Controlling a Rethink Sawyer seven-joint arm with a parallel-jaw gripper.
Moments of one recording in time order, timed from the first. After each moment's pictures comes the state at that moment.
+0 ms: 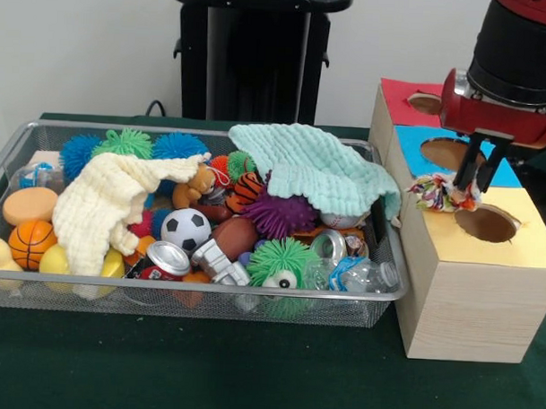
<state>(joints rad) 0.13 -0.45 -0.19 1.16 0.14 0.96 1.93</state>
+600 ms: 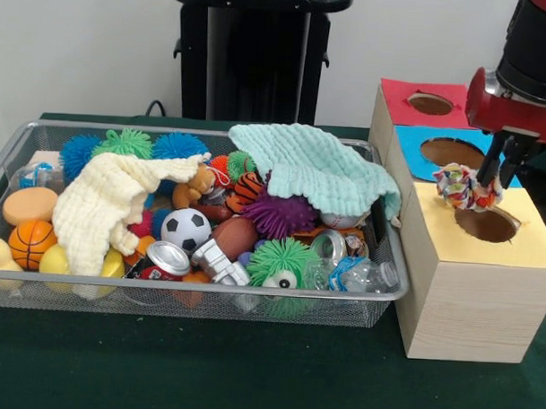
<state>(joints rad) 0.19 -0.44 -0.21 1.15 0.14 0.96 1.93</state>
